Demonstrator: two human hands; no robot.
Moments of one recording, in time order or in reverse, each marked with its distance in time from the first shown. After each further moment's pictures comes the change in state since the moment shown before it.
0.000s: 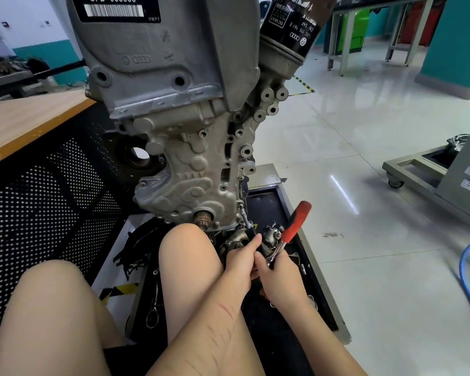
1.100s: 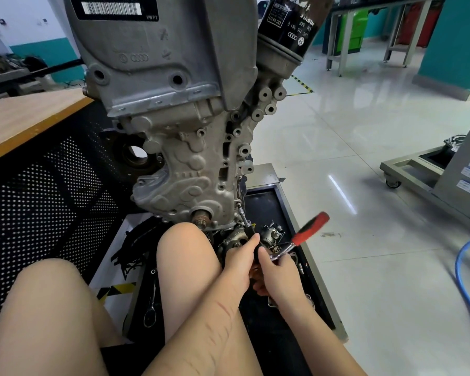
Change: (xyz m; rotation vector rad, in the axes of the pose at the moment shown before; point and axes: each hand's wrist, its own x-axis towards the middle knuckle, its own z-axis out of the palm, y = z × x) left_hand -0.003 0.001 0.003 0.012 0.042 -0.007; right_hand -0.002 -0.006 -0.001 0.361 -0.007 0.181
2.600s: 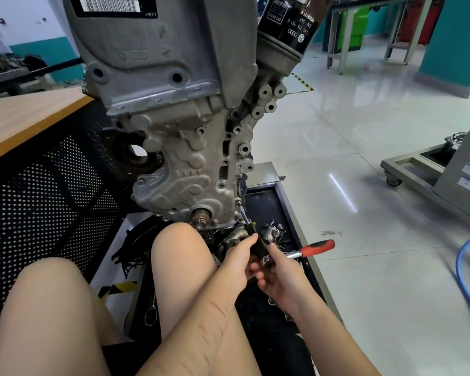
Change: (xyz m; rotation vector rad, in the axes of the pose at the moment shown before) left_hand 0.001 0.002 -0.006 0.018 -0.109 -0.098; right_hand 0.001 -0.009 -0.007 0.508 -0.138 0.341
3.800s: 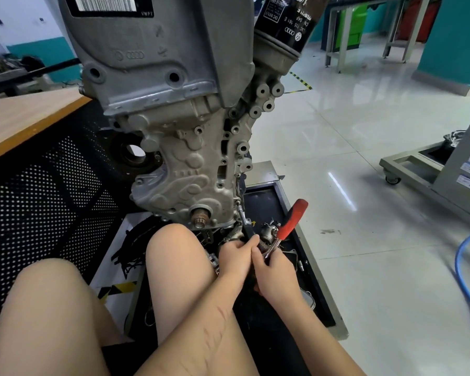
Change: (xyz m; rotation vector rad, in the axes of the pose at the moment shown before) left_hand -0.005 -0.003 -0.004 0.318 0.200 0.374; right_hand 0.006 0.016 0.001 -0.788 0.130 -0.501
